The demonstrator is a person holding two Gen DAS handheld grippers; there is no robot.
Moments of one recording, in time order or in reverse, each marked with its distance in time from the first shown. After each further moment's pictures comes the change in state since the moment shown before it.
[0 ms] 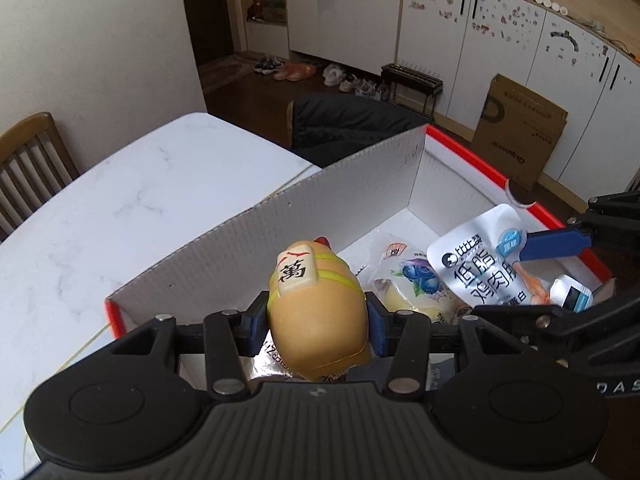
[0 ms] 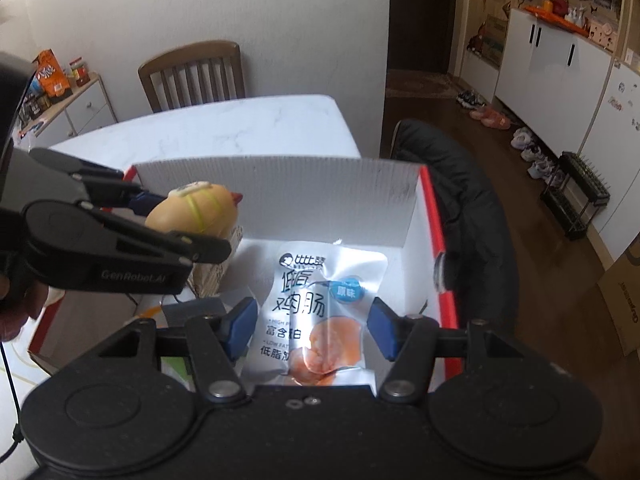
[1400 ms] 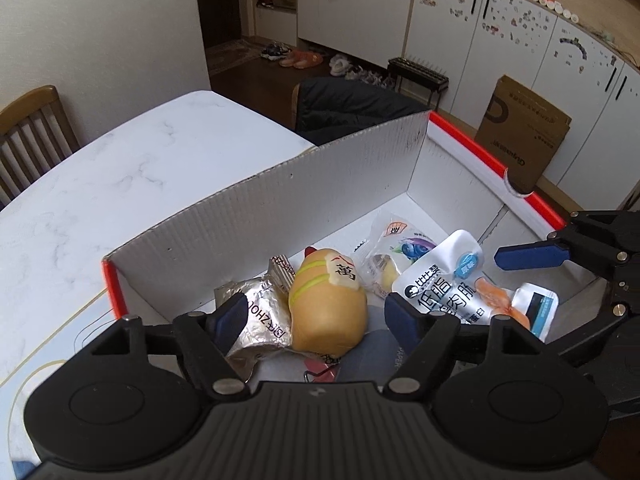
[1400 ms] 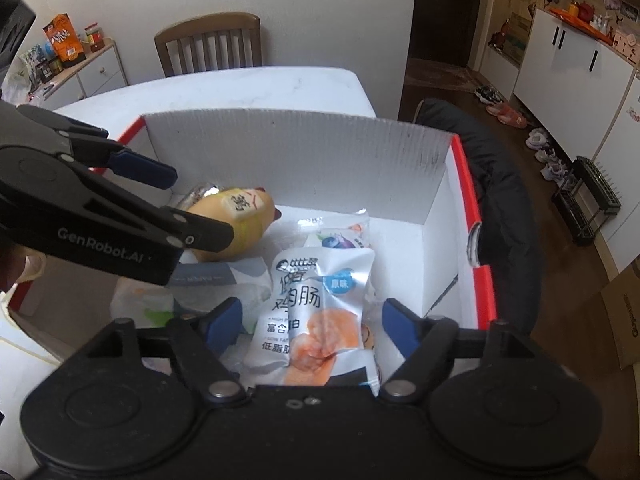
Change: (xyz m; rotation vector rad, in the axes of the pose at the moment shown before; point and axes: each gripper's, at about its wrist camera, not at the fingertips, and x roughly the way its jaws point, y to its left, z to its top) left arm -0.009 -0.001 -0.010 -0.067 0.019 -0.006; right arm 0.020 0.009 -0.009 -0.079 0.043 0.021
